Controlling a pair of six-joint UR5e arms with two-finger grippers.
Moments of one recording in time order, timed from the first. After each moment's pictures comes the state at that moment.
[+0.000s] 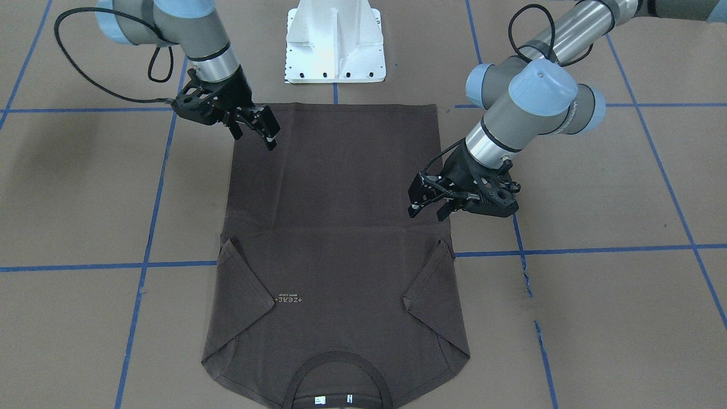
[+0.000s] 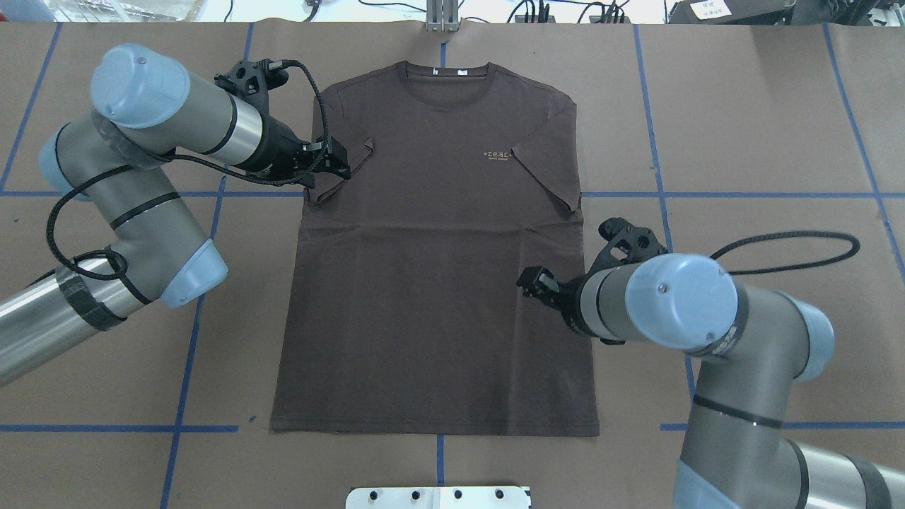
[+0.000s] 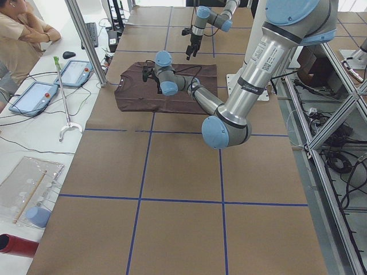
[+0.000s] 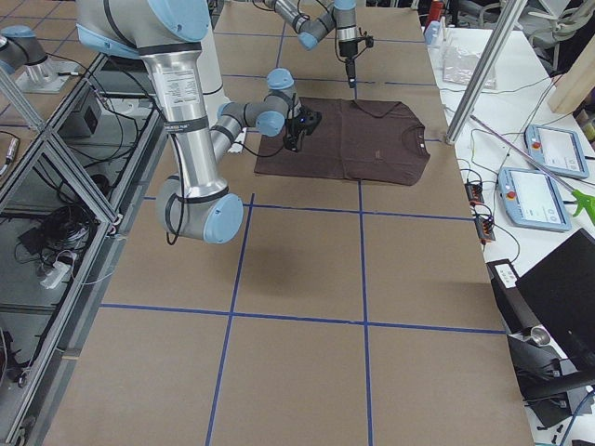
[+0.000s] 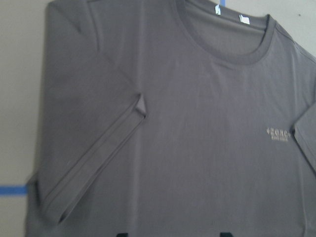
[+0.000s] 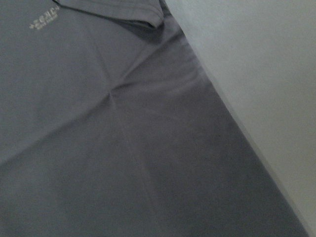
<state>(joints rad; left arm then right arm) -0.78 -2.09 -1.58 -2.19 -2.08 -1.29 0.36 -1.28 2.02 -1.39 1.63 1.91</state>
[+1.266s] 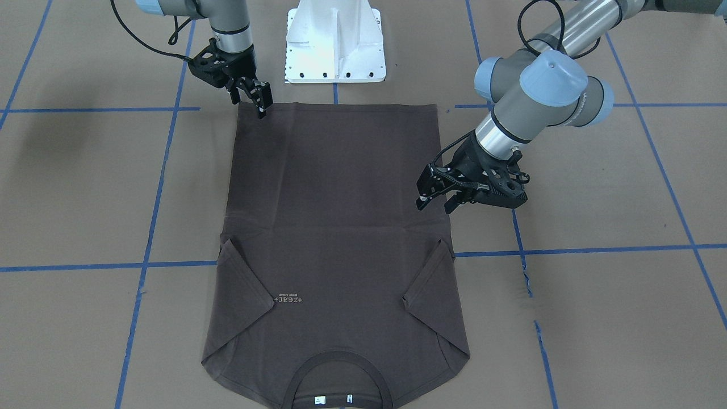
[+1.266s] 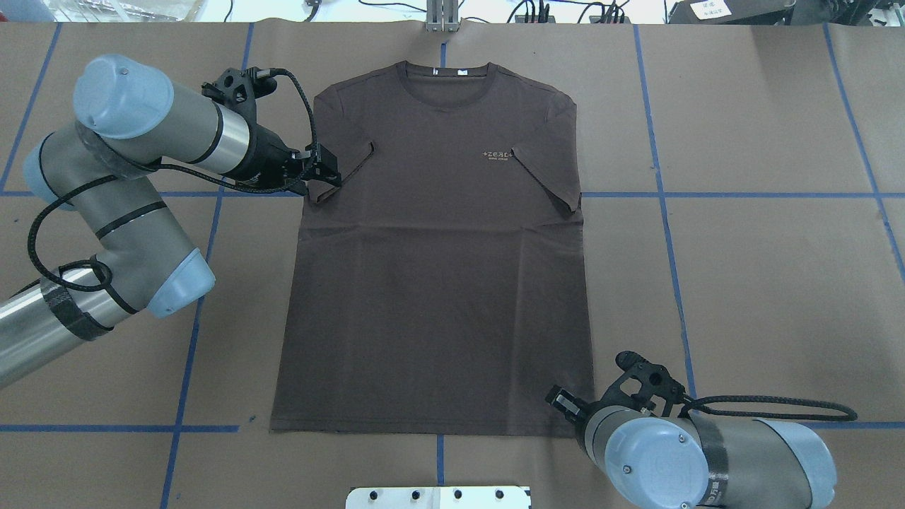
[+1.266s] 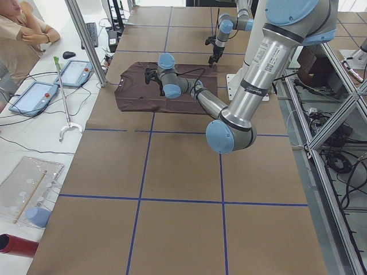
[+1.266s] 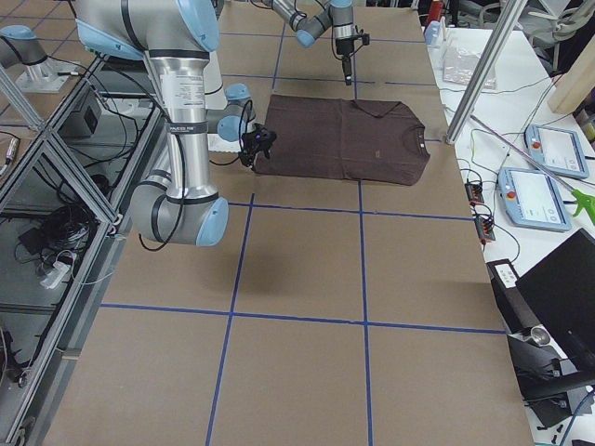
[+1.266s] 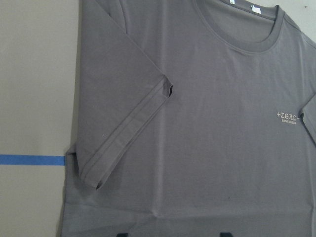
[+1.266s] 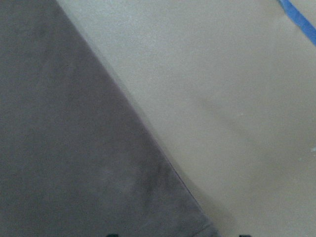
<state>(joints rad) -0.78 -2.07 -1.60 -2.20 -2.08 -1.29 0.09 -1.39 2.09 -1.55 1.46 2.16</state>
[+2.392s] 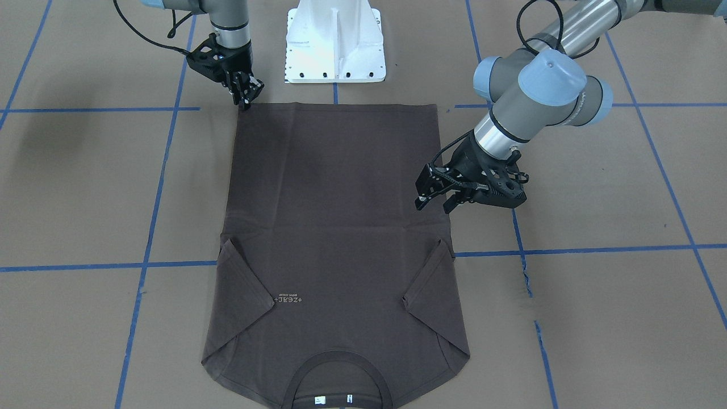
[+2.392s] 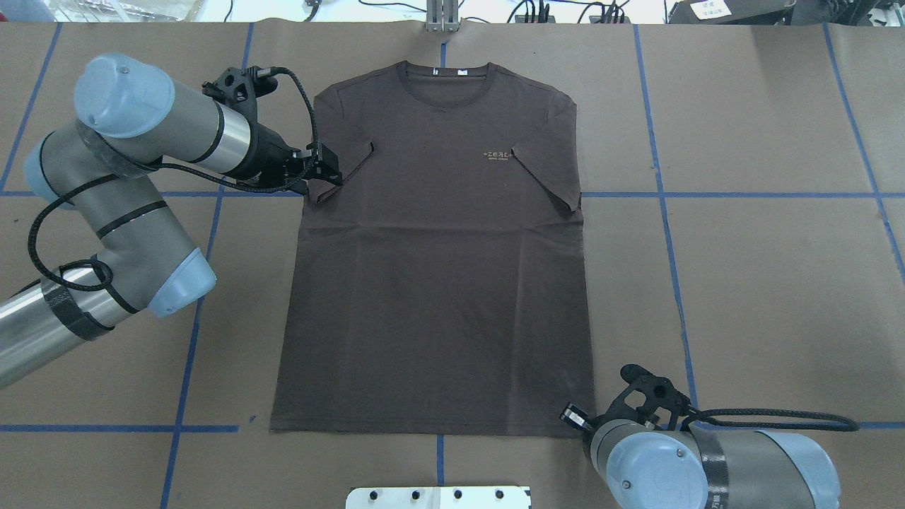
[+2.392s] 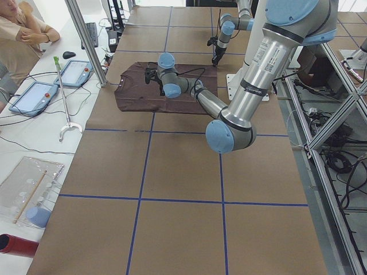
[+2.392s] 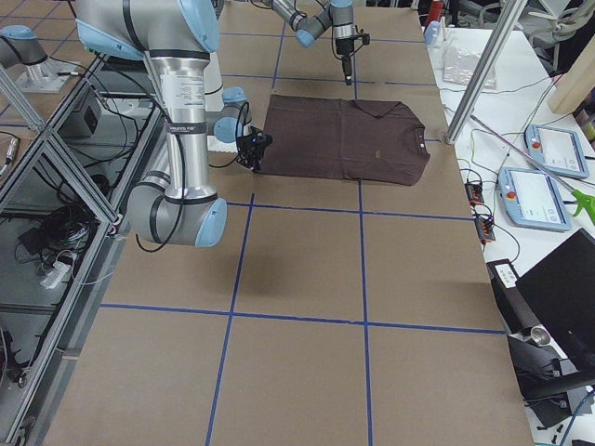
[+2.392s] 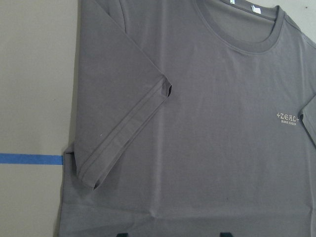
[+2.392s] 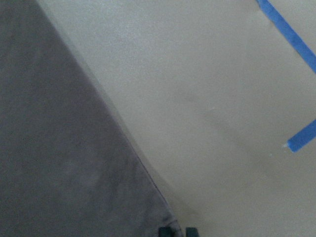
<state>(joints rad) -0.78 -2.07 -1.60 -2.19 -2.08 -1.30 0.06 -1.41 2.09 -1.58 1.45 2.16</state>
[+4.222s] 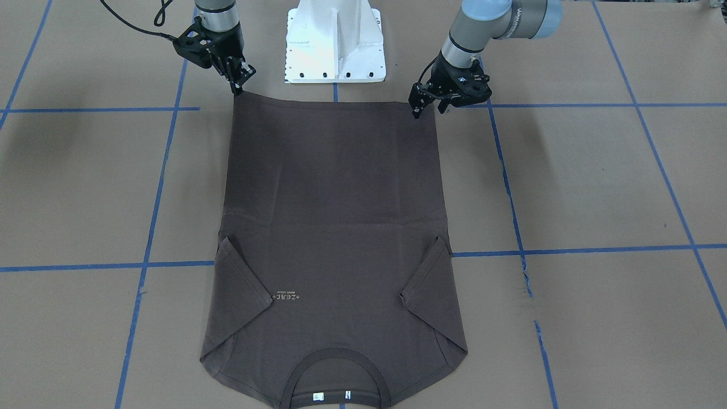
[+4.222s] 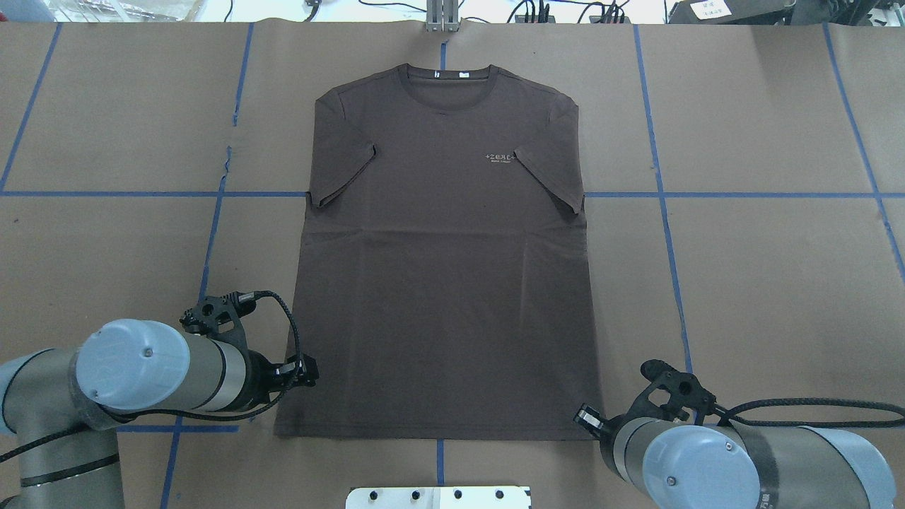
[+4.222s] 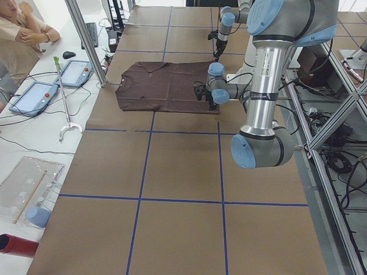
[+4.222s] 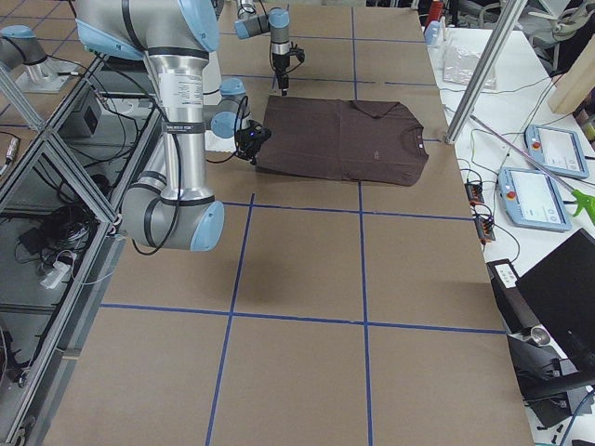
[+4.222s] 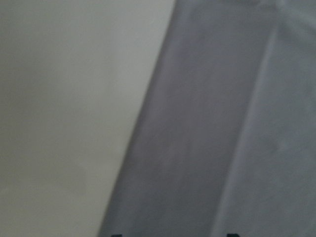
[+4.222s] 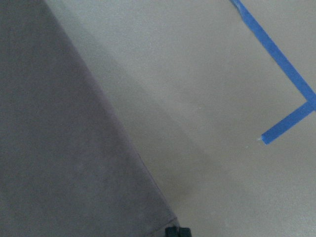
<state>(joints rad) -0.29 -1.72 -2.02 -1.90 -1.78 -1.73 0.08 -1.46 2.20 -1.58 1.50 2.15</state>
